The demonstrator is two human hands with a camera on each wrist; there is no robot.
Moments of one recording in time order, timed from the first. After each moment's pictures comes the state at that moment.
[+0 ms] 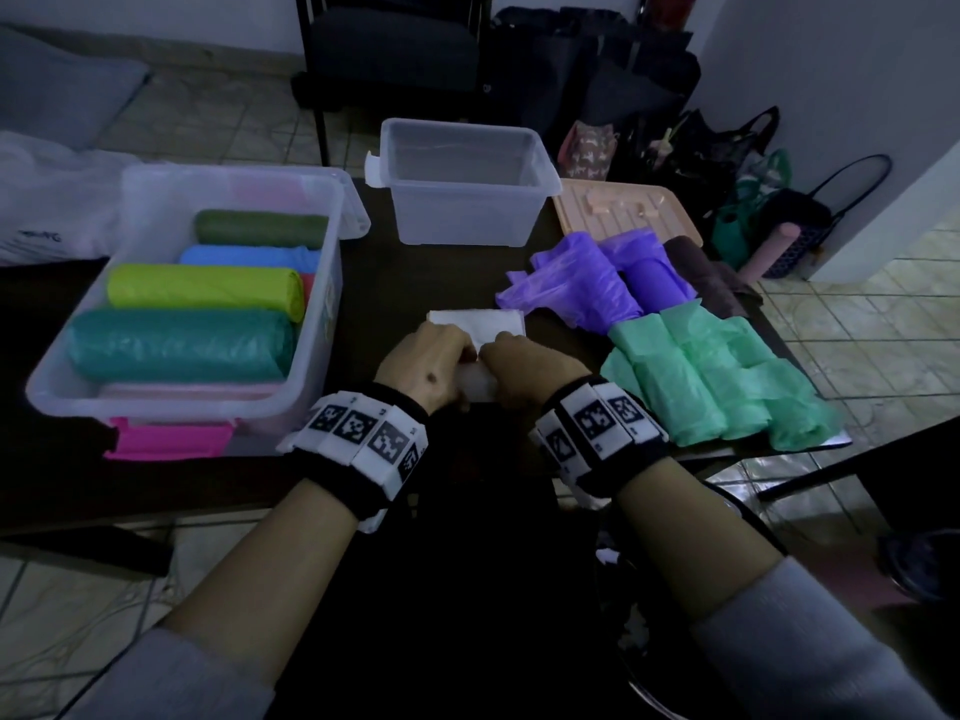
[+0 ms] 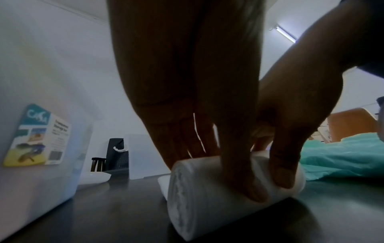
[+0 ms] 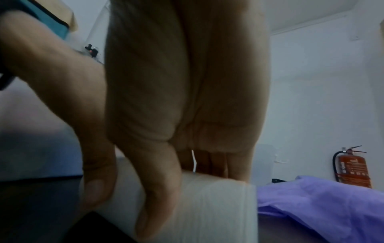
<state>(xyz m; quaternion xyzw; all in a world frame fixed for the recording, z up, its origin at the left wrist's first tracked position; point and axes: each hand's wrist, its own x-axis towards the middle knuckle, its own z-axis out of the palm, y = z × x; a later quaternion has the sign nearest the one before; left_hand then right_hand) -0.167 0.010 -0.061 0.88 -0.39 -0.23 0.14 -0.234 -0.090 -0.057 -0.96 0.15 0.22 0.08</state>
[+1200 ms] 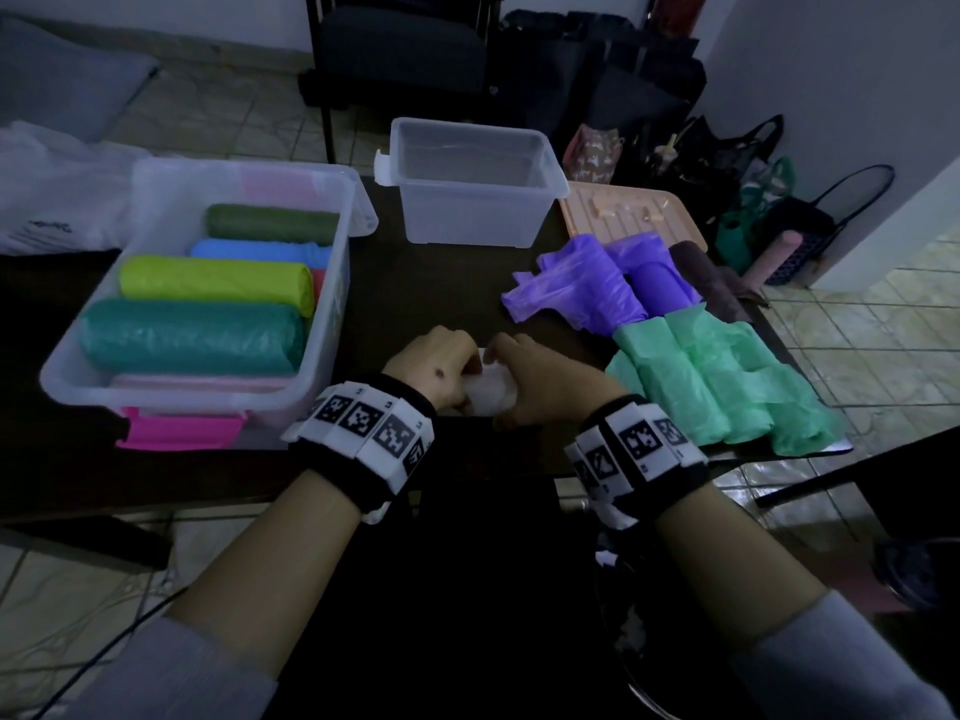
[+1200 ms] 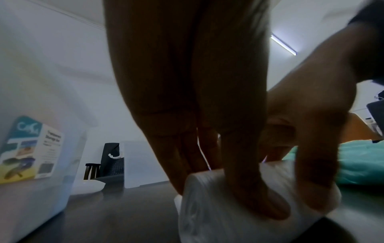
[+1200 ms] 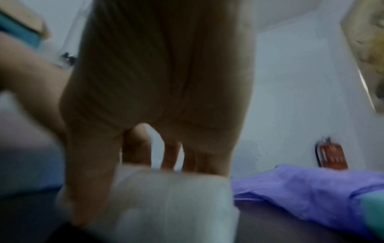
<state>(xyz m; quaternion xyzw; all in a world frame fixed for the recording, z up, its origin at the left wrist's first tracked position) -0.162 0.008 -0.060 0.86 -0.40 -0.30 0.08 -0.252 -0.101 -0.057 -0.95 0.14 0.21 0.20</state>
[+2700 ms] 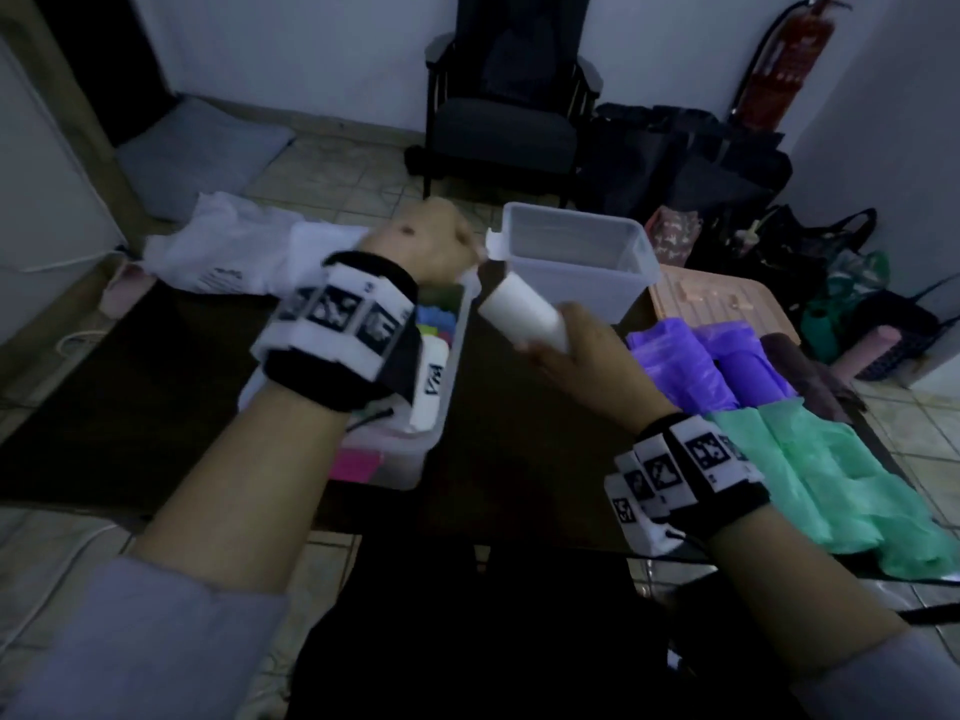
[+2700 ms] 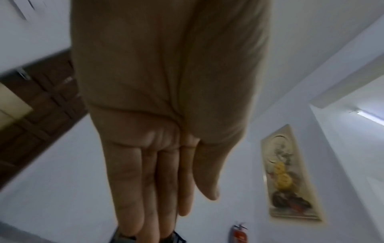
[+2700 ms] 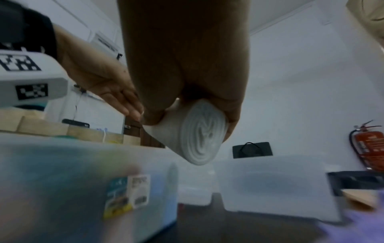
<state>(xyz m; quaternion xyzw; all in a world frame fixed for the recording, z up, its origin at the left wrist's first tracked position) -0.078 0.085 0.070 0.91 -0.31 -0.10 0.26 -0.195 -0.070 -0.011 -0.95 0.11 -0.08 0.28</state>
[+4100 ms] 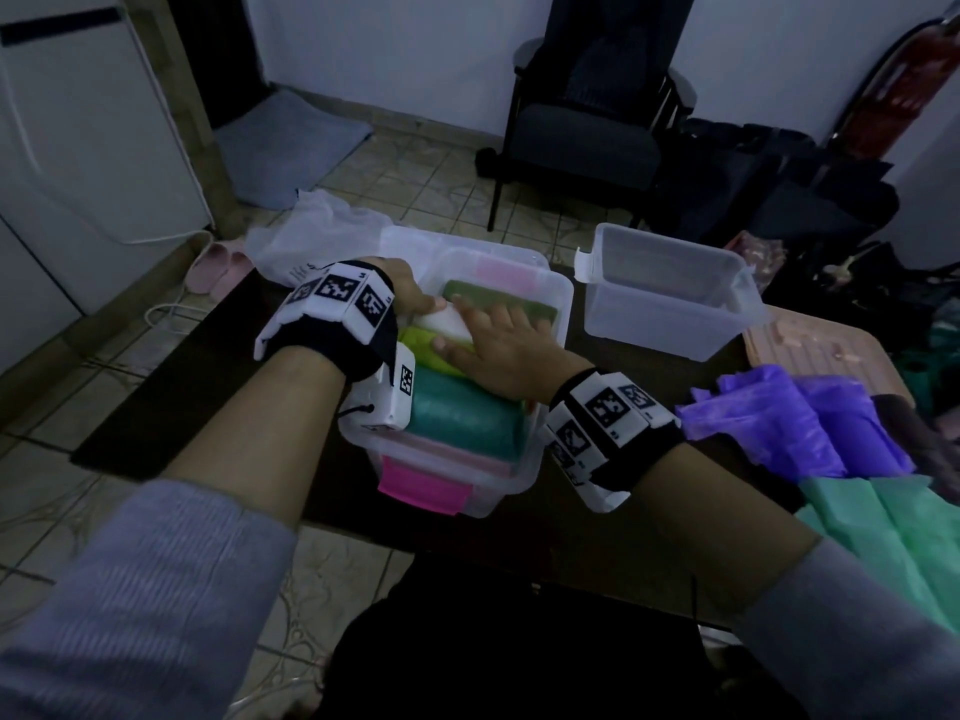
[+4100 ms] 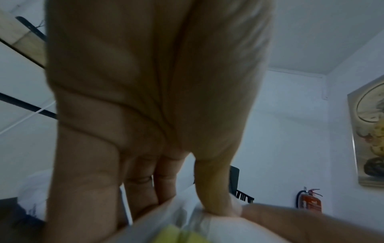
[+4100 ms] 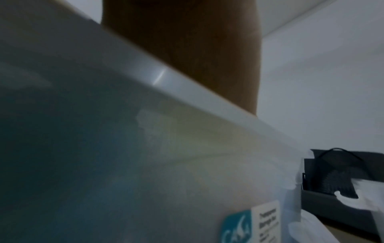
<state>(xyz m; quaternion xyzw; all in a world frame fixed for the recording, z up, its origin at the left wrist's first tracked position) 0.014 0.171 0.012 0.96 -0.14 -0.20 0.12 -0.083 0.045 -0.013 -0.99 0.00 0.09 0.08</state>
